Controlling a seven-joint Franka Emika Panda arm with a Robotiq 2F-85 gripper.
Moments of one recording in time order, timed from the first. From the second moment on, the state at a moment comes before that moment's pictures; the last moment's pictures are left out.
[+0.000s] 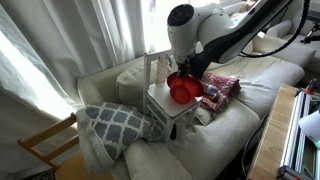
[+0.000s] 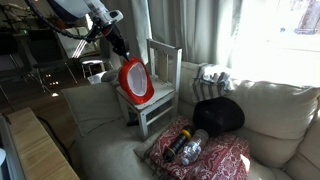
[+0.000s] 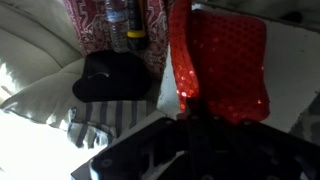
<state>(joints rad) 0.26 0.31 0.10 -2.17 -0.79 2.34 0.94</state>
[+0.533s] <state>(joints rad) 0.24 0.31 0.10 -2.20 -0.57 2.60 0.82</state>
